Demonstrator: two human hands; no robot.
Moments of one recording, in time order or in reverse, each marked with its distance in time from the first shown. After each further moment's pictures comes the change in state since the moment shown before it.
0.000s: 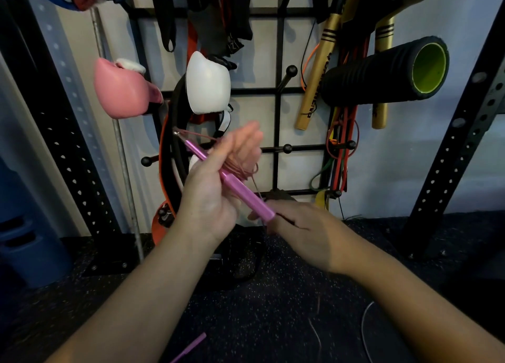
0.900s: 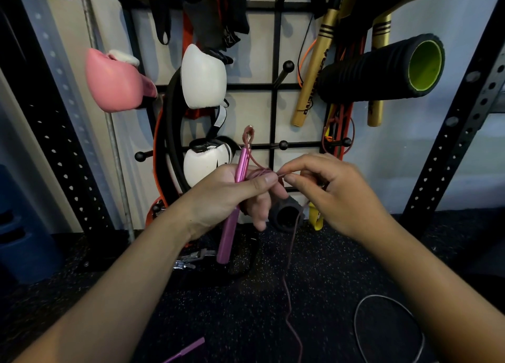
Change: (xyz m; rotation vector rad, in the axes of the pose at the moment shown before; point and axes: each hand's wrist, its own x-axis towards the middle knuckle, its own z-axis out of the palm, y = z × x) left_hand -0.004 0.007 -0.017 0.914 -0.473 -0.232; right_hand 0.006 0.027 -0.033 0.051 0.449 -0.161
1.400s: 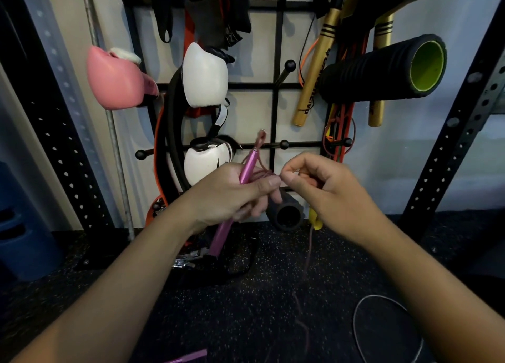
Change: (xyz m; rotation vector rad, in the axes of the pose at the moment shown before) left_hand 0.003 0.002 0.000 0.189 0.033 -0.017; right_hand -0.001 -0.011 0.005 0.215 -0.065 0.168
